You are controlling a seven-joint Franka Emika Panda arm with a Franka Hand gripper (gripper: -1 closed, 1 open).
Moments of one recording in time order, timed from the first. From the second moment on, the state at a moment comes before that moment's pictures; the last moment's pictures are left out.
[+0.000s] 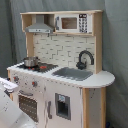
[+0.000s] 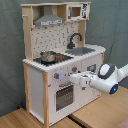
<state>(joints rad) -0.57 -0.58 1.64 -2.28 -1.54 2.29 0.22</state>
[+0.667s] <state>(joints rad) -0.68 -0.58 1.73 -2.17 -1.54 2.31 0.07</state>
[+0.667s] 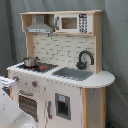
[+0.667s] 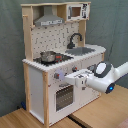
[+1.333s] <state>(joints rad) -0.82 -0.58 1.86 -2.12 -1.54 2.31 0.00</state>
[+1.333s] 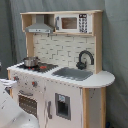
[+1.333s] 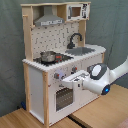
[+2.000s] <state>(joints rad) -0.97 -0.58 1.97 -2.05 -1.54 2.31 -0.03</state>
